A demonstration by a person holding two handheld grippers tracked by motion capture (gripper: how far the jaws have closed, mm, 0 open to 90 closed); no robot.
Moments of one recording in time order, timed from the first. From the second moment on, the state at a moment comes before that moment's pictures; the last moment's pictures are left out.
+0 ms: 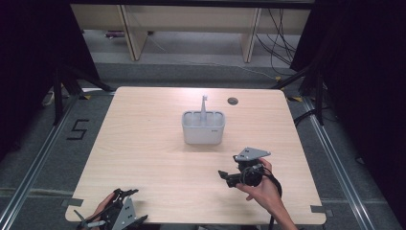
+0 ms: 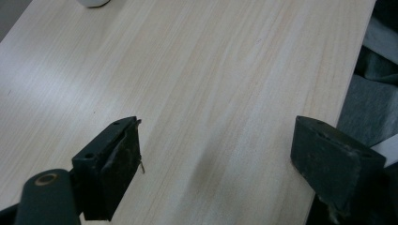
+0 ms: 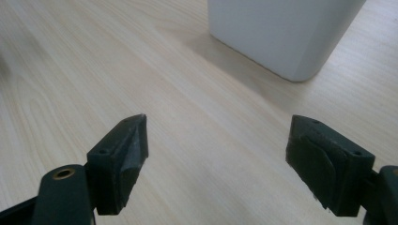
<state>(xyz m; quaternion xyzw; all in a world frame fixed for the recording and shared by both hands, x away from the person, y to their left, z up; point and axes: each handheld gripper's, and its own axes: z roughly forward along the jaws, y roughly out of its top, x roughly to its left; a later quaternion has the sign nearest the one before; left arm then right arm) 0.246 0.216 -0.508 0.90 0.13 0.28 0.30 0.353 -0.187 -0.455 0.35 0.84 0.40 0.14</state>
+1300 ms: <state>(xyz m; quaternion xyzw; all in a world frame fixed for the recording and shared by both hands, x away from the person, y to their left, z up) 0.246 0.215 -0.508 0.90 0.13 0.28 0.30 0.316 -0.212 -0.483 0.37 0.83 0.41 0.13</state>
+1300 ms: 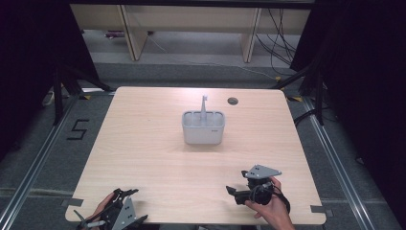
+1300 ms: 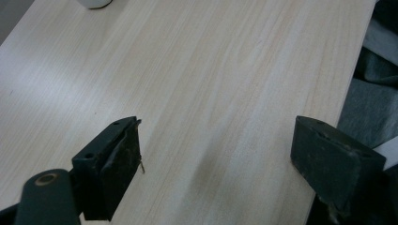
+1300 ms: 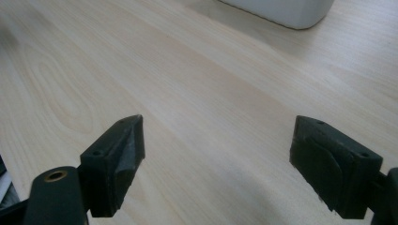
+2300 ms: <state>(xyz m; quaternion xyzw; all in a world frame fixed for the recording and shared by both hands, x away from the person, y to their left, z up) 0.246 0.216 -0.508 0.90 0.13 0.28 0.30 0.287 -0.226 -0.489 0.37 0.83 0.39 0.16</state>
